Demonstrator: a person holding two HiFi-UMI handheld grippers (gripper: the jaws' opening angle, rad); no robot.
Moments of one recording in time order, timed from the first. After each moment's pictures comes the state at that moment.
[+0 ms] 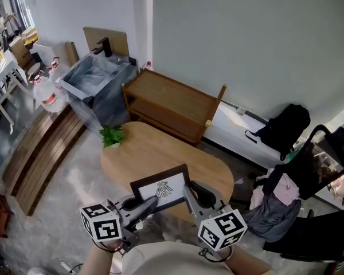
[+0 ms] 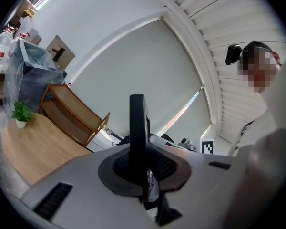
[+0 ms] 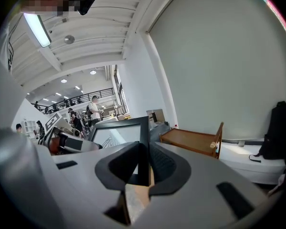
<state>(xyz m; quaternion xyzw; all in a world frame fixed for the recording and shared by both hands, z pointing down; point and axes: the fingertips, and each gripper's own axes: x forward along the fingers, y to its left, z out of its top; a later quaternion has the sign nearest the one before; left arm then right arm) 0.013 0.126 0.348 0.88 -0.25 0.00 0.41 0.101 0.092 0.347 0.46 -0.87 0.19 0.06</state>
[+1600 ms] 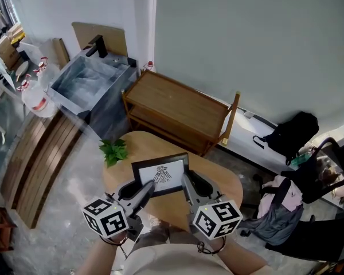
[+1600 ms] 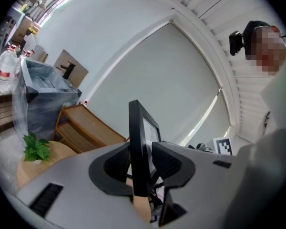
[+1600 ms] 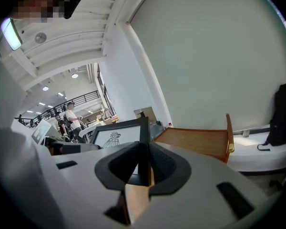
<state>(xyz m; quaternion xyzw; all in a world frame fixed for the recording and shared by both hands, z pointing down) -0.084 -0.102 0.375 0.86 -0.34 0.01 0.38 0.026 -0.118 0.379 0.51 -0.82 0.26 0.05</state>
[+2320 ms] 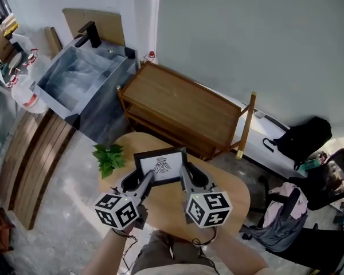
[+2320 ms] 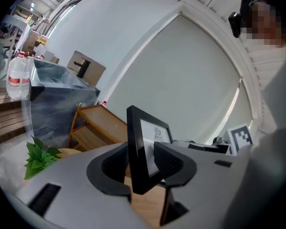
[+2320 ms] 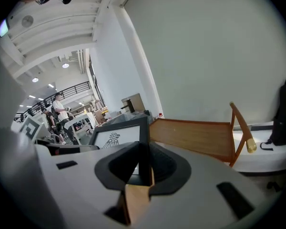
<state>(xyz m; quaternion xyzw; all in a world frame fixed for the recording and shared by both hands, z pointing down) -0.103 -0.243 0.518 0.83 -0.42 0.04 0.36 0.016 -0.256 0.515 0.54 -0.79 0.27 0.10</state>
